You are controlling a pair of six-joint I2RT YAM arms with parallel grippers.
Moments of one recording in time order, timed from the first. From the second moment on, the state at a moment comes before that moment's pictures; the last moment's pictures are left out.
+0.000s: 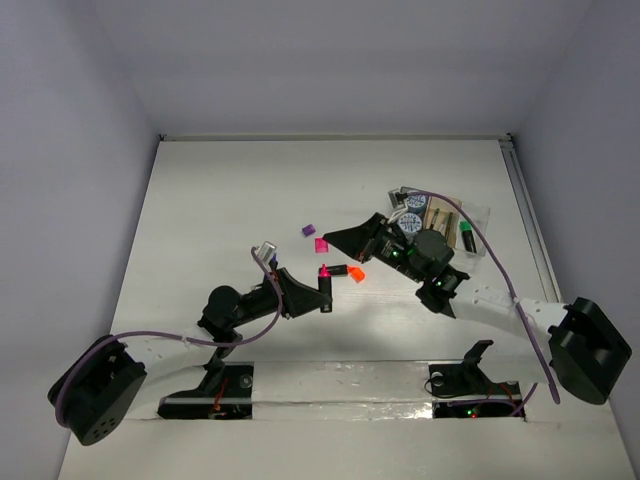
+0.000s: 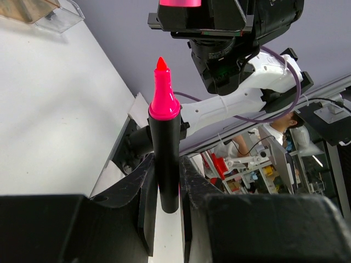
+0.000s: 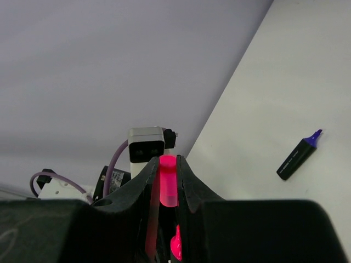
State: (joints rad) left arm -0.74 0.97 0.05 1.14 0.50 -1.20; right arm 0.80 1.20 0.59 0.75 -0.16 1.04
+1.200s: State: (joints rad) left arm -0.74 0.86 0.05 1.15 0.49 -1.17; right arm 0.80 1.25 0.59 0.90 -0.30 1.13
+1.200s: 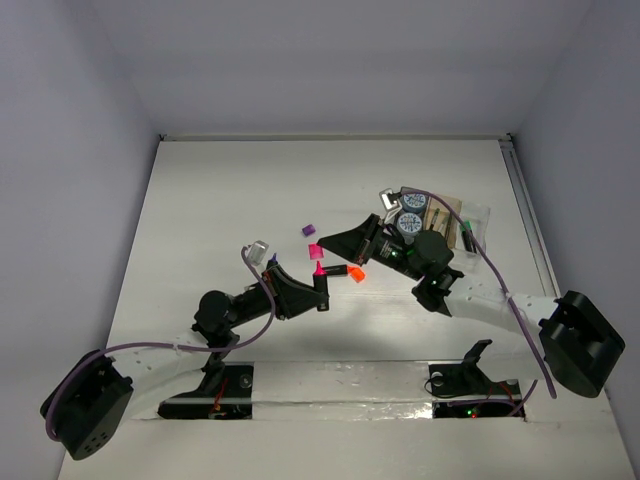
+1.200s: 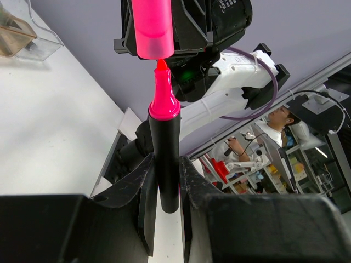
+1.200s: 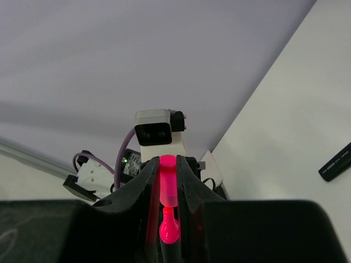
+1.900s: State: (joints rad) left arm -0.74 0.83 0.05 1.15 0.49 -1.17; right arm 0.80 1.24 0.59 0.91 -0.32 1.13
